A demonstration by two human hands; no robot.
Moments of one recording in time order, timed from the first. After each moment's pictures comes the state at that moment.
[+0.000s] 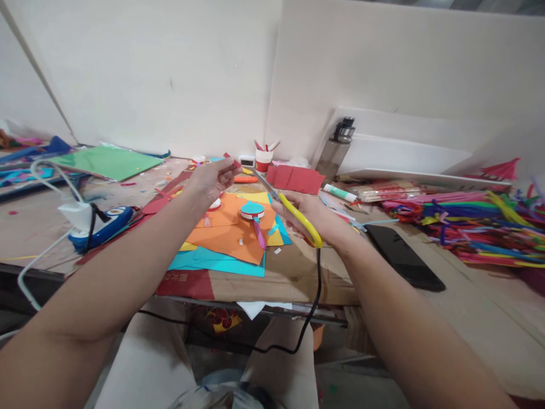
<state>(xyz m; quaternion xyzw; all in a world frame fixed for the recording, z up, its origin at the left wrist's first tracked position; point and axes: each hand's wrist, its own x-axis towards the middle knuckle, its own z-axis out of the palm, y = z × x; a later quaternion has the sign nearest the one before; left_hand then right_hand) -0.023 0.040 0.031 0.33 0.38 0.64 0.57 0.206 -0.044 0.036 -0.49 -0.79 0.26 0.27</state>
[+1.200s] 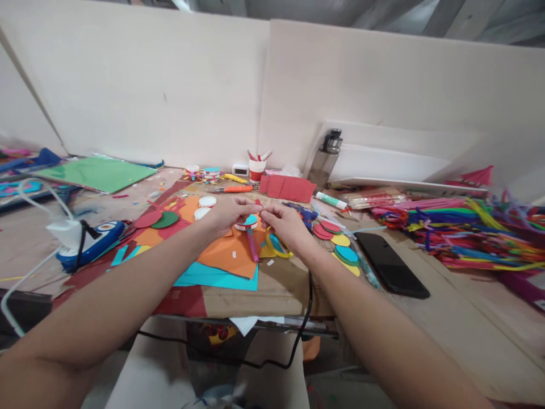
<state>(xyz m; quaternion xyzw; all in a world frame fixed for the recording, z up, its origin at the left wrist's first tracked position) 0.016 0.011 0.006 0.54 0.38 0.43 0.61 0.180 -0.018 0.001 -0.49 -0.66 0.38 0.42</state>
